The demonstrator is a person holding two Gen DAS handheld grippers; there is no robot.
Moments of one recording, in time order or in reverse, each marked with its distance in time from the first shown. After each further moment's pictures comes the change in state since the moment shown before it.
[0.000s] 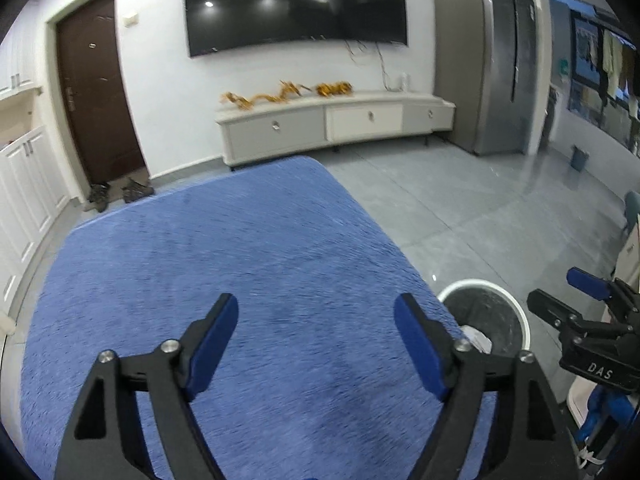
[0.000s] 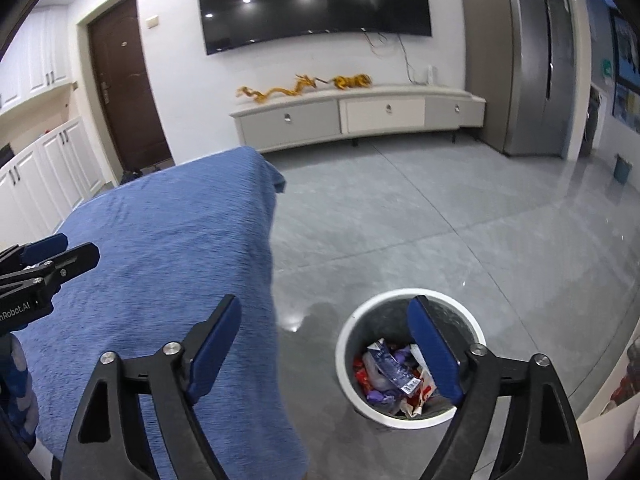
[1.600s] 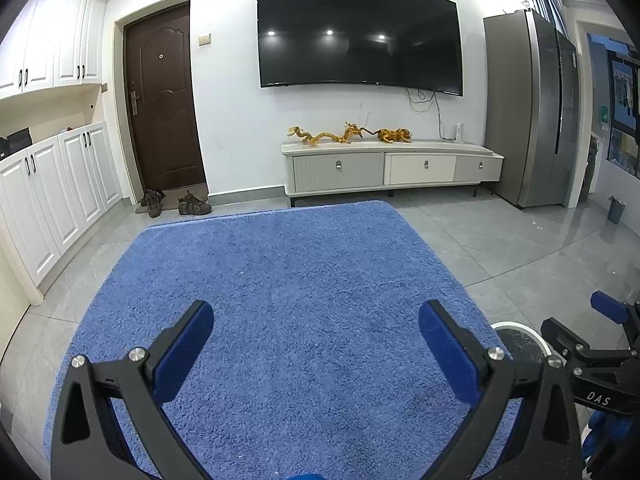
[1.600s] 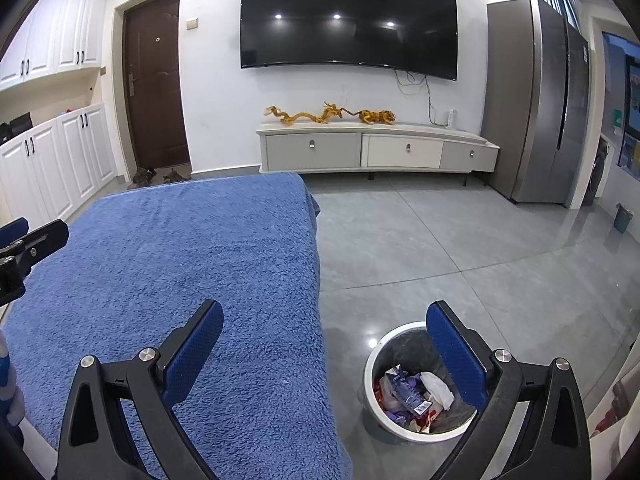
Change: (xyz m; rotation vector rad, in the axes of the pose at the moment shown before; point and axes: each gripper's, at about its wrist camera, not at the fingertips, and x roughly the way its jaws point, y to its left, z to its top) left arm -0.062 0.064 -0.023 -0.119 -0.141 0.155; right arm -0.032 0.073 -0.001 -0.113 -0.097 -0.013
